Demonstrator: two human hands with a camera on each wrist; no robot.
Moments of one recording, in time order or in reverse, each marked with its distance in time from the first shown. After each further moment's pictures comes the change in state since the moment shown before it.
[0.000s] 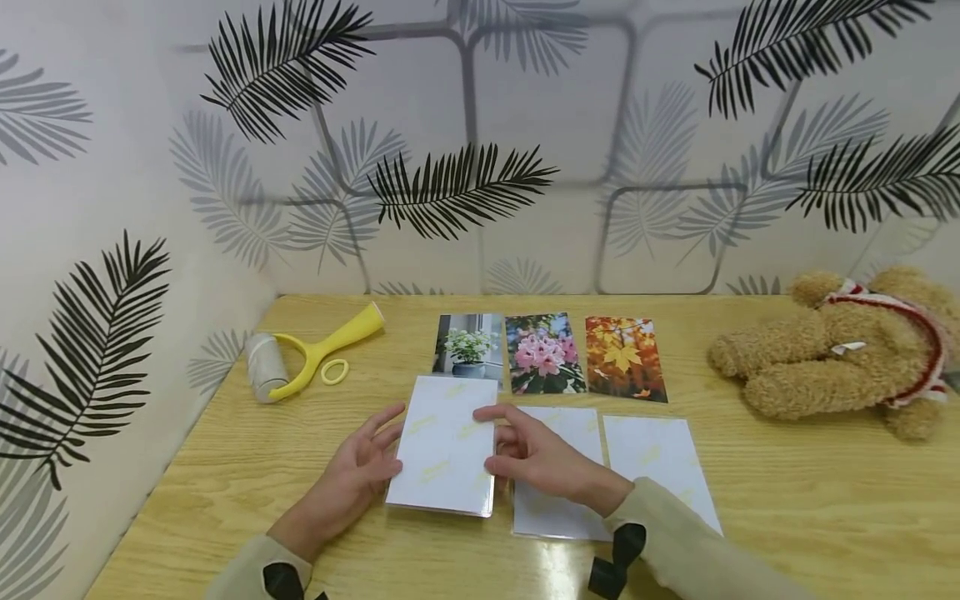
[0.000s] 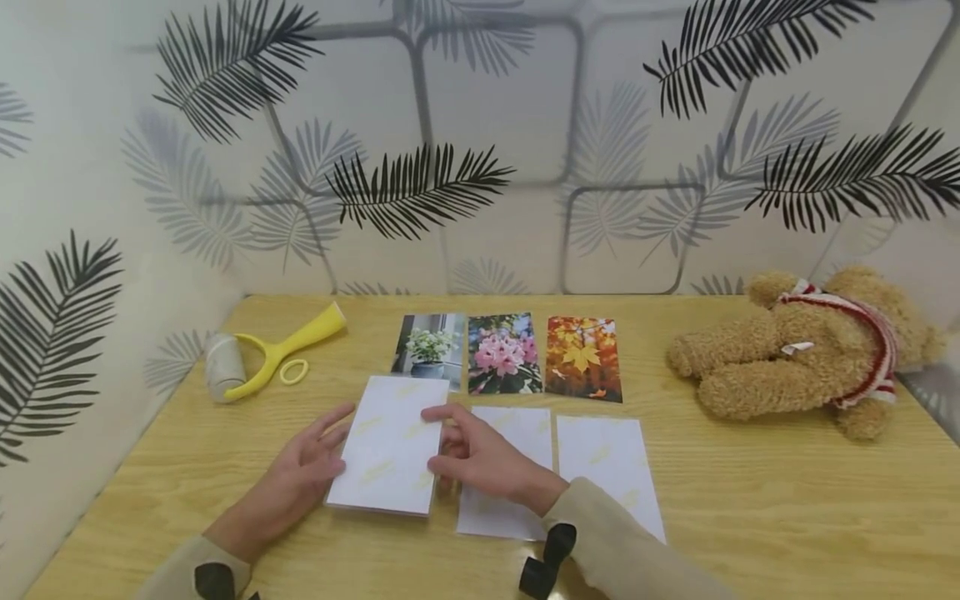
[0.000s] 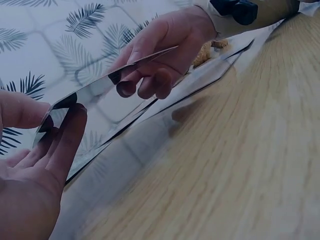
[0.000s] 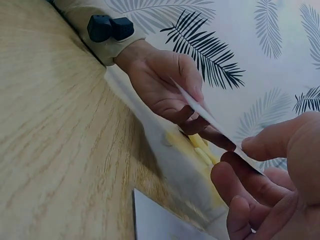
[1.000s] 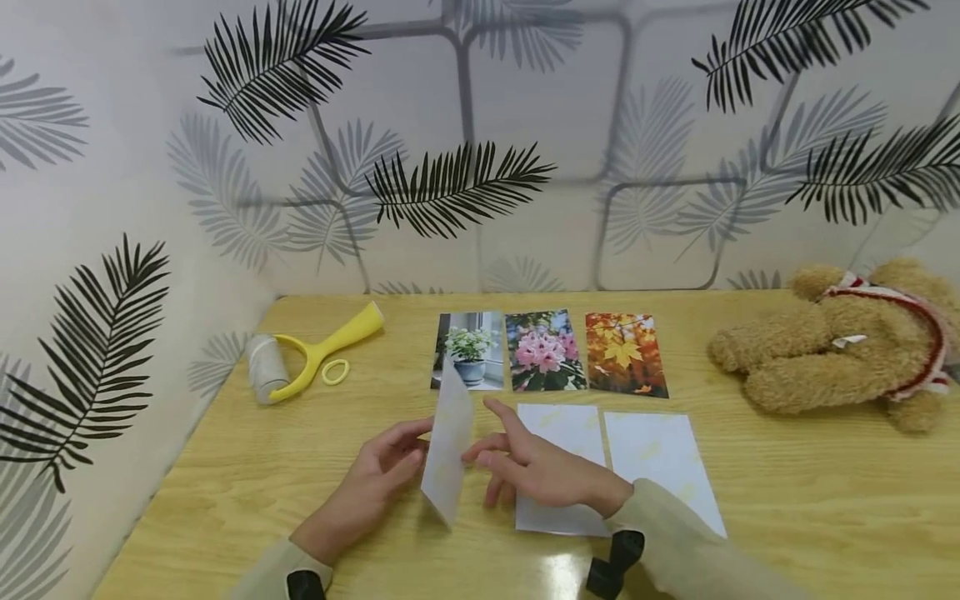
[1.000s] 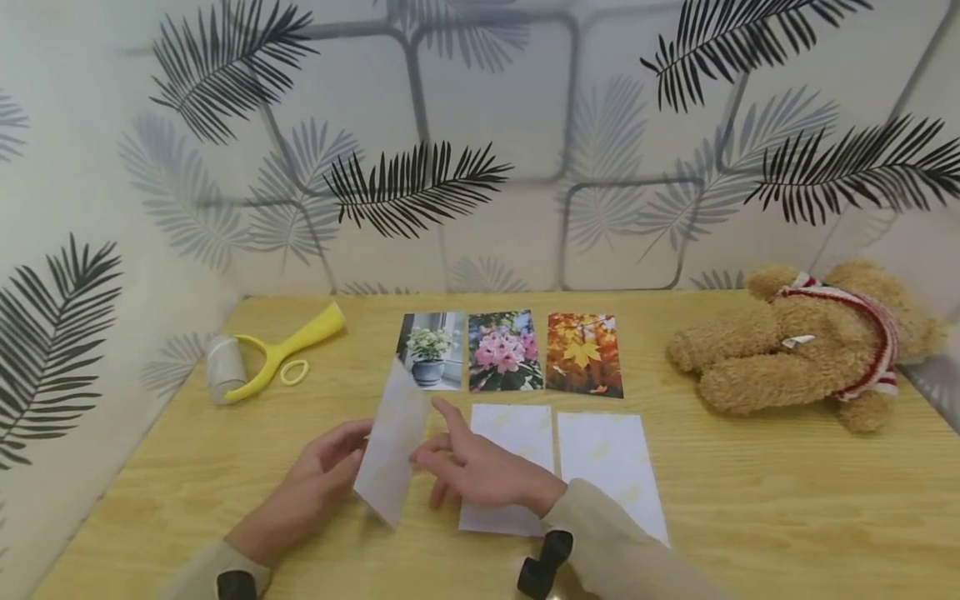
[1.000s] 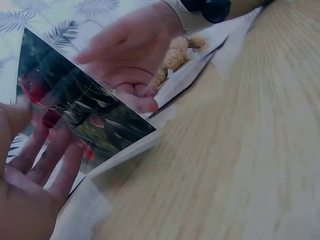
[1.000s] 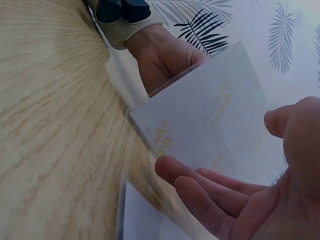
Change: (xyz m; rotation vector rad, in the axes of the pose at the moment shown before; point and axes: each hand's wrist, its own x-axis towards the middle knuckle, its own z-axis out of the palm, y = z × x) left_hand 0.004 -0.001 0.028 0.240 0.002 0.108; right_hand -0.003 -0.011 0.008 -0.183 -0.090 0.092
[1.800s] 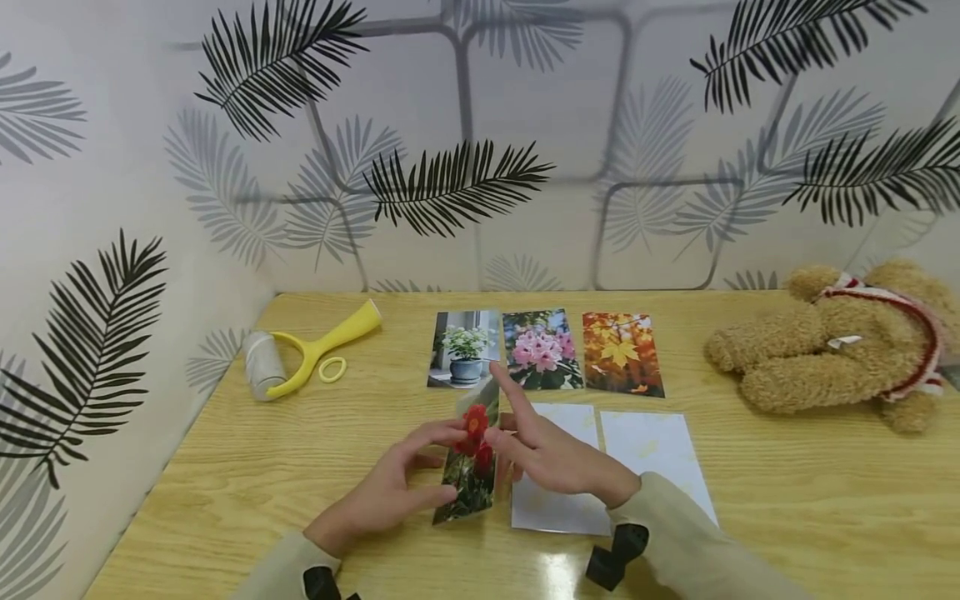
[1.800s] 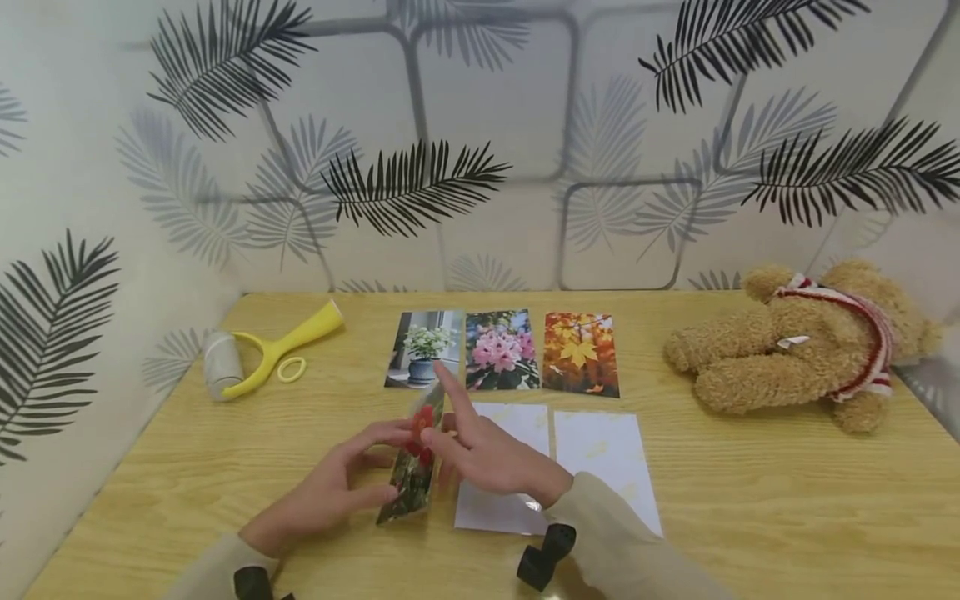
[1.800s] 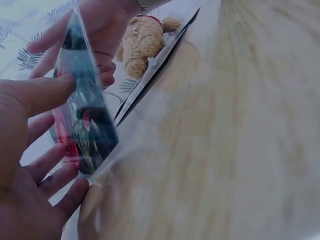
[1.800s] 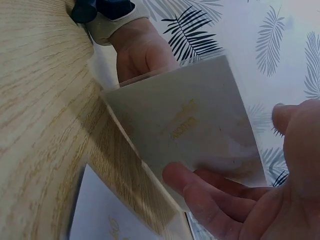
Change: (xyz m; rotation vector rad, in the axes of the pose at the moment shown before) left_hand 0.011 -0.001 0.015 0.380 -0.140 0.074; right_hand -0.008 -0.013 -0.012 -0.164 0.118 -0.073
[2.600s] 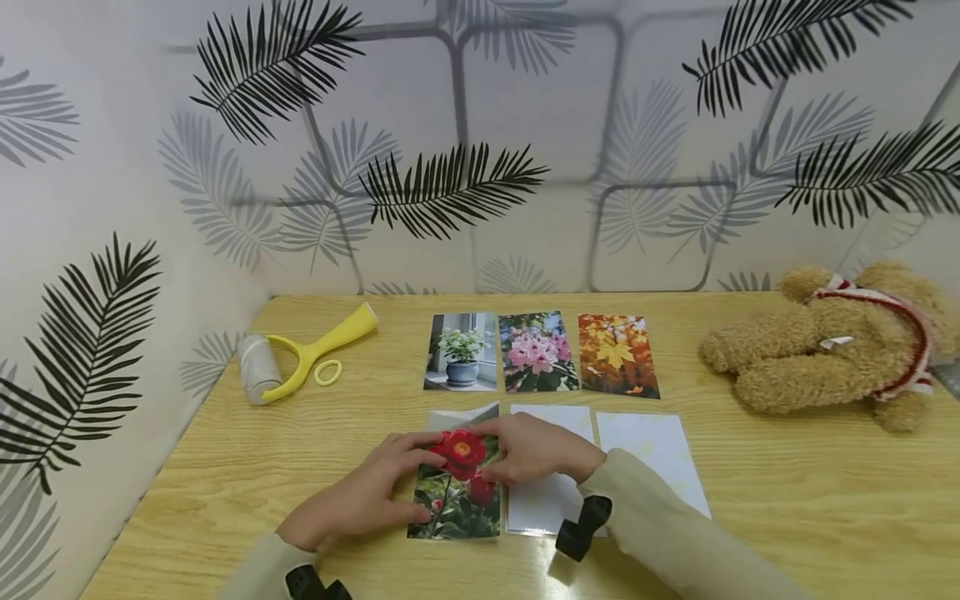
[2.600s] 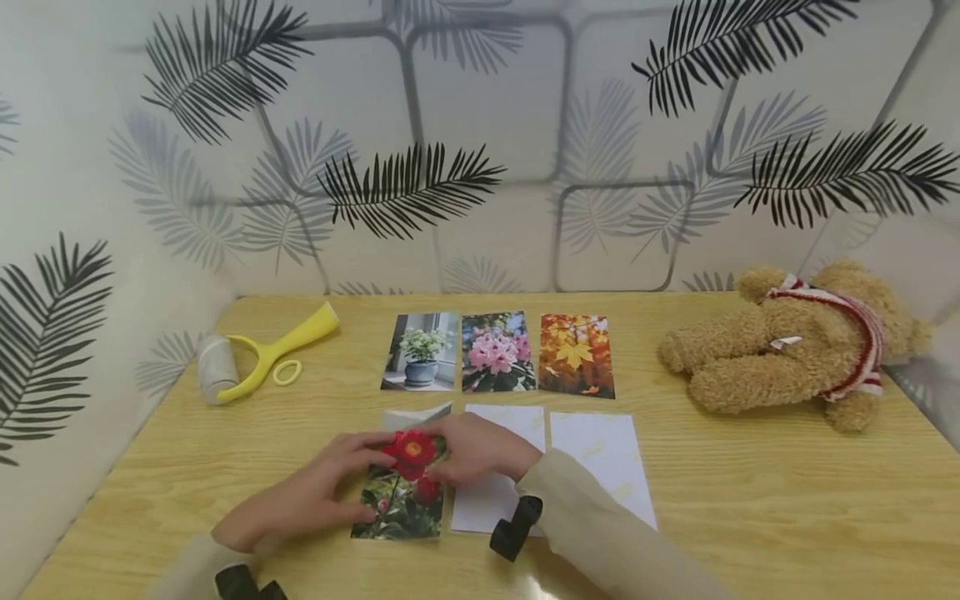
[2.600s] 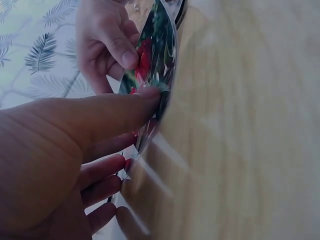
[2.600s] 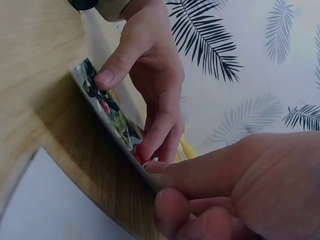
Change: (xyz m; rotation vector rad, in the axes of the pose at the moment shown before) left_hand -0.008 0.001 -0.022 0.460 -0.153 -0.087; right_hand 0.028 0.004 -0.003 -0.350 -0.184 0.140
